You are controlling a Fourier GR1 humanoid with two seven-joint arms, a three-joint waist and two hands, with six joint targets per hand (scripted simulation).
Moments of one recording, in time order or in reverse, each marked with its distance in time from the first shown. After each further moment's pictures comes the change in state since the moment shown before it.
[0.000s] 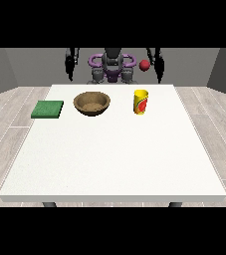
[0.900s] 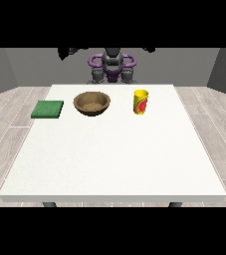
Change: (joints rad) left arm 0.110 -0.065 -0.136 -0.286 0.105 0.037 -0.016; right arm 0.046 -0.005 -0.079 -0.111 -0.120 0.031 0.010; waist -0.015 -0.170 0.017
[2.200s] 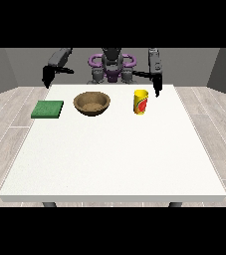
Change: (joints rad) left arm -0.469 0.102 0.277 0.641 -0.100 0.017 -0.416; right arm -0.318 -0.157 -0.145 0.390 -0.079 0.182 -0.274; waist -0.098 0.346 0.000
